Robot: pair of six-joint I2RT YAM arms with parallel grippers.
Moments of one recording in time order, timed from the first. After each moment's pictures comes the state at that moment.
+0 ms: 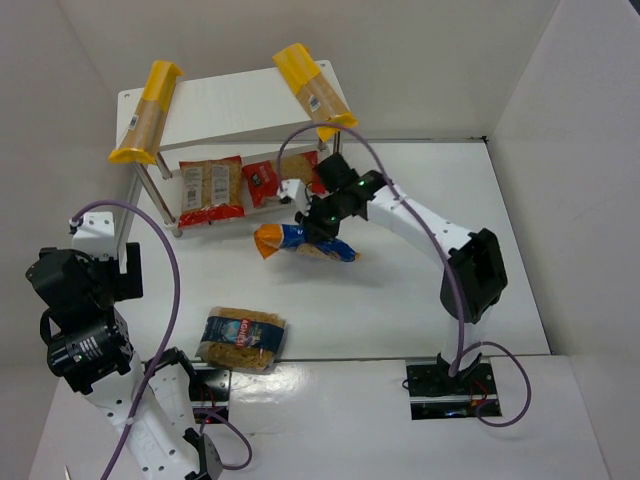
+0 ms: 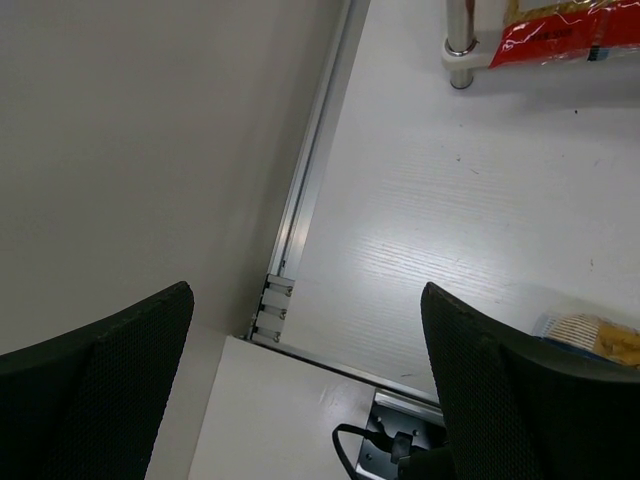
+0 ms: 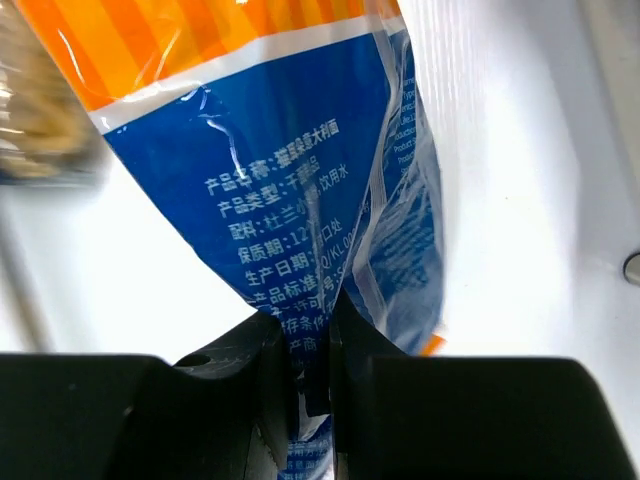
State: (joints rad) left arm 0.59 0.60 1.27 -1.13 0.08 0.42; right arm 0.70 1.82 1.60 -0.76 -0.40 -0.56
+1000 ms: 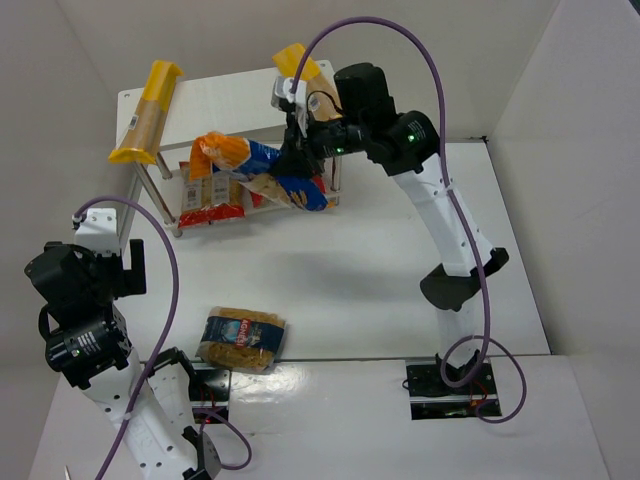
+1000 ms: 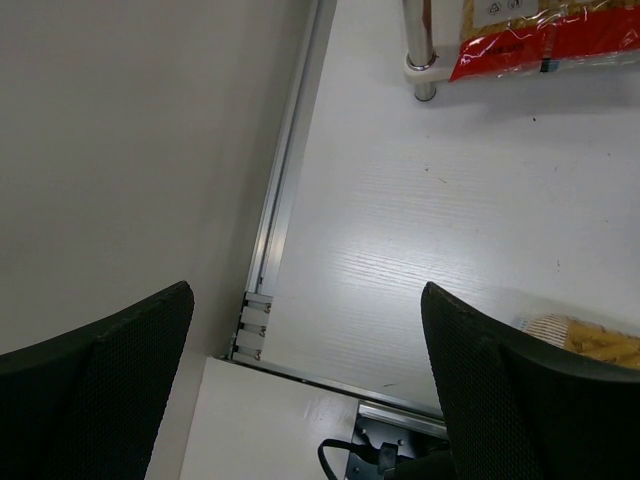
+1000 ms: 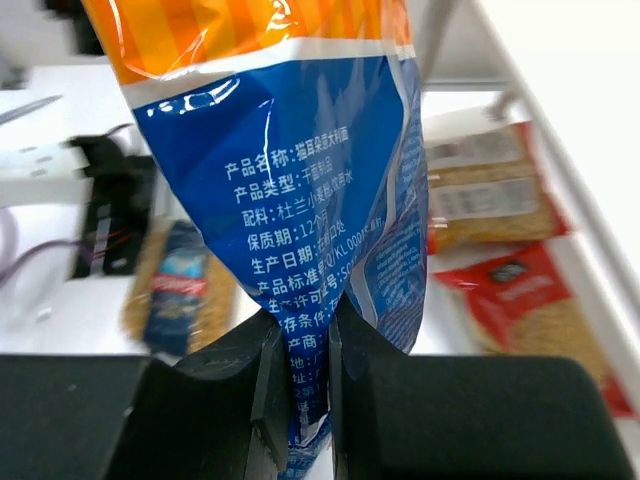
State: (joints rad) left arm 0.59 0.62 1.27 -1.12 0.16 0.41; right arm 0.70 1.94 2.59 -1.08 -0.76 -0.36
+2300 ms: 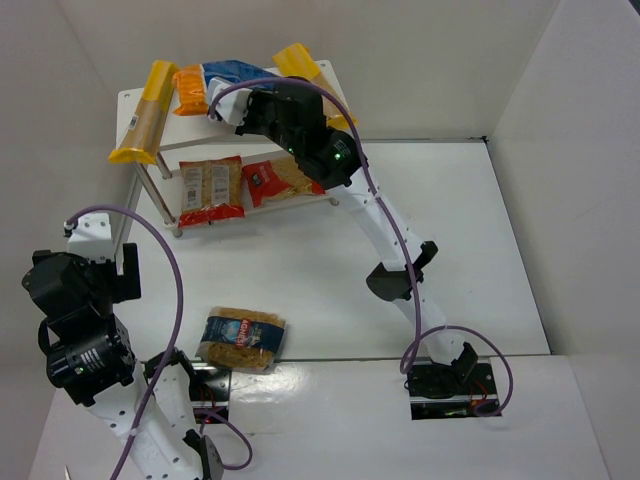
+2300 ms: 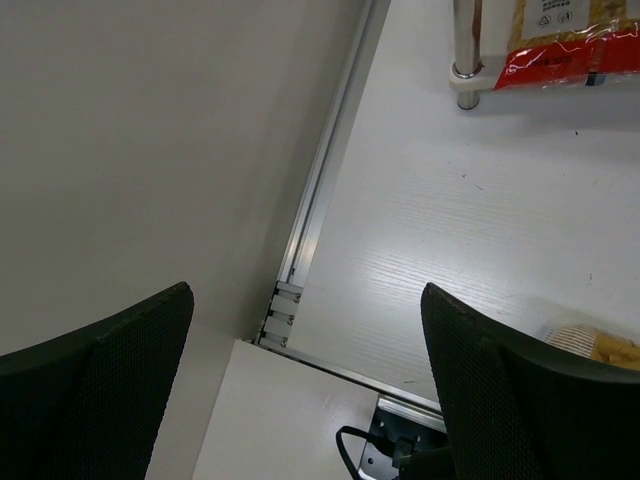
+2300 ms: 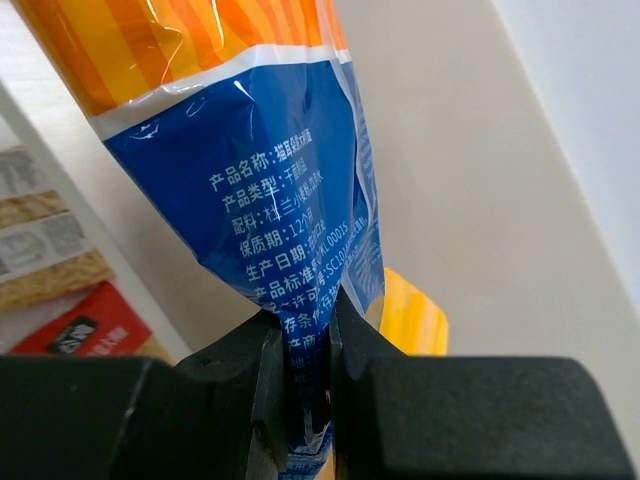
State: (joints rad) left arm 0.59 0.58 1.32 -1.14 0.07 0.40; right arm 0.86 2.39 3.08 -0.69 0.08 -0.89
